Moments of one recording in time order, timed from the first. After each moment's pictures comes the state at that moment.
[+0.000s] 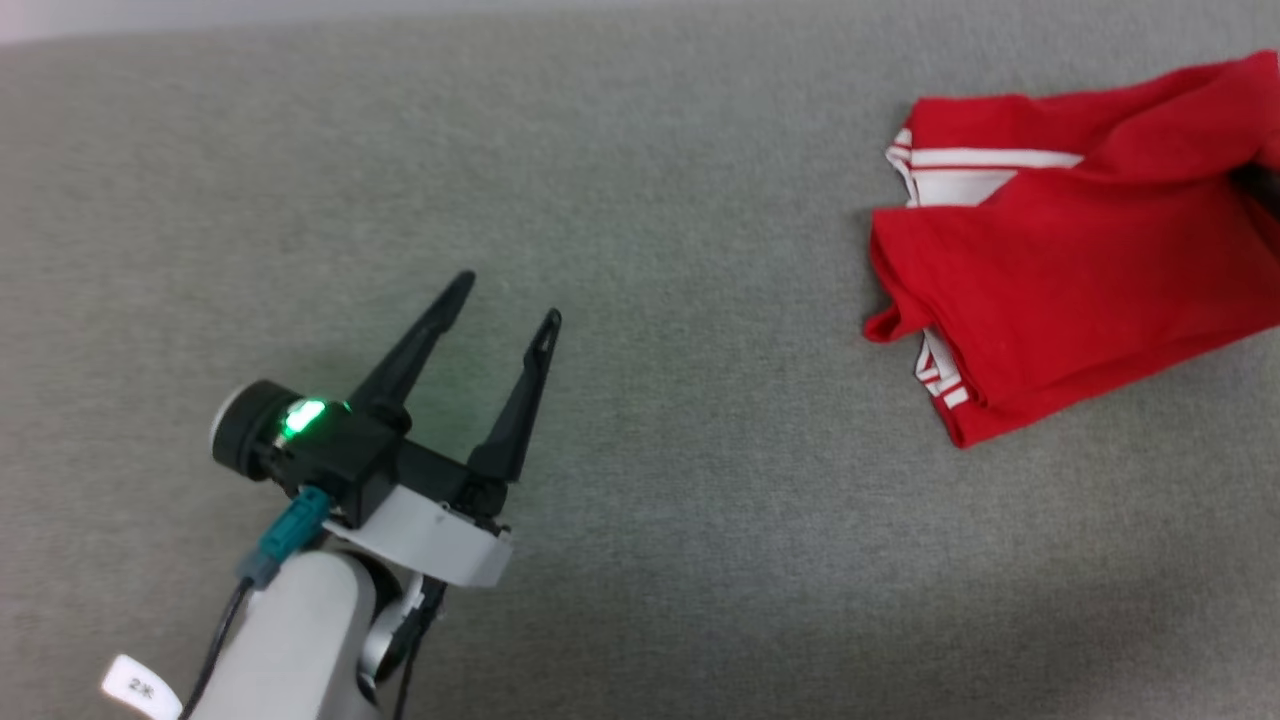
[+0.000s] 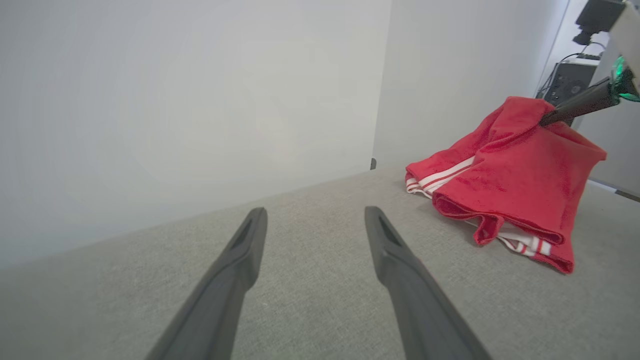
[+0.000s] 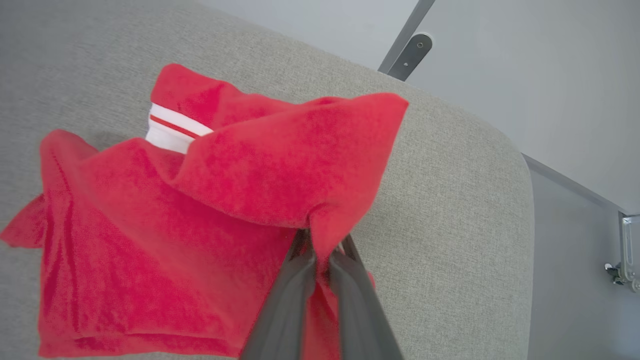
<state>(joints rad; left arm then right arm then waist) -0.37 0.29 -0.31 0.07 -0.26 -0.13 -0.26 -1.00 -0.79 0.70 0.47 0.83 0.13 0.51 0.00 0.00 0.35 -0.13</state>
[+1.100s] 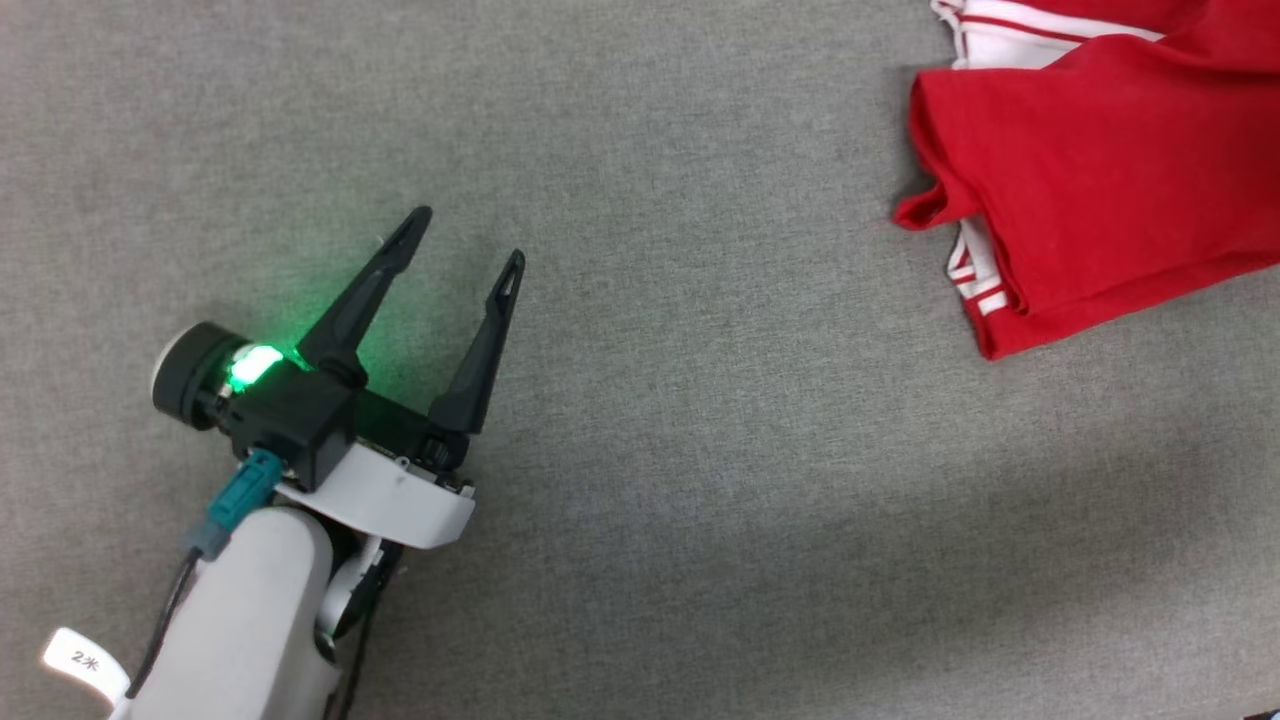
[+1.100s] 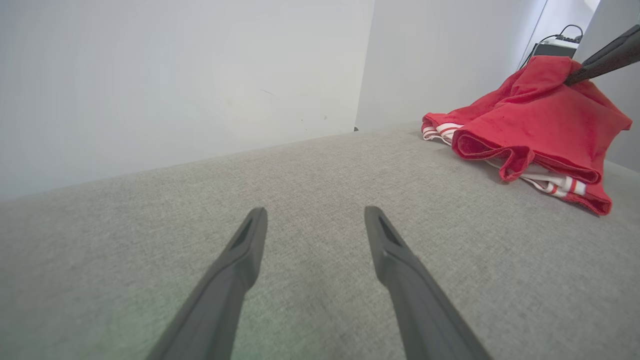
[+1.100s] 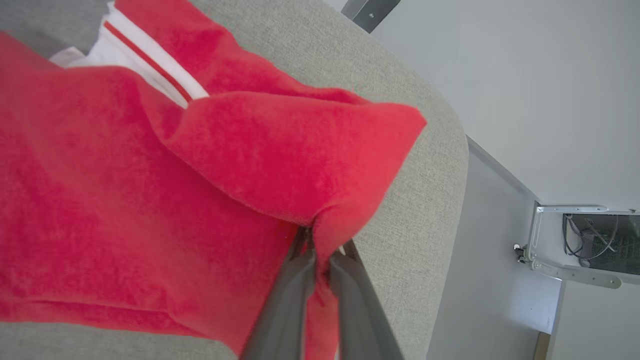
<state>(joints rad) -0.45 0.36 -0.31 0.05 -0.26 -0.13 -0.26 -1.15 -0.95 0.82 0.31 0.80 0.13 0.53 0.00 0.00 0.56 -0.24</state>
